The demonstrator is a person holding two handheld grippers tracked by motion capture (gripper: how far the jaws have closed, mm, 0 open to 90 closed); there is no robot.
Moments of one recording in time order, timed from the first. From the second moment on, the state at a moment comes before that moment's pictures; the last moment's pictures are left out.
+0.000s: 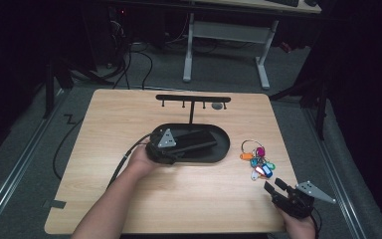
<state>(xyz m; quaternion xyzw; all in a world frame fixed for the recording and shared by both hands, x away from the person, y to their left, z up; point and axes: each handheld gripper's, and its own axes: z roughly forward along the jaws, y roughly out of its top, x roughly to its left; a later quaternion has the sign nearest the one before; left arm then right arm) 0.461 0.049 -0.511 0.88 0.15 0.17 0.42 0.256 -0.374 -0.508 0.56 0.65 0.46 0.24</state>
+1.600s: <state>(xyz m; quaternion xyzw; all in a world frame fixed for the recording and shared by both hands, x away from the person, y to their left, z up) 0.361 0.115 -0.503 0.83 0.25 0.20 0.46 0.258 -0.371 -0.507 0.55 0.65 0.47 0.24</state>
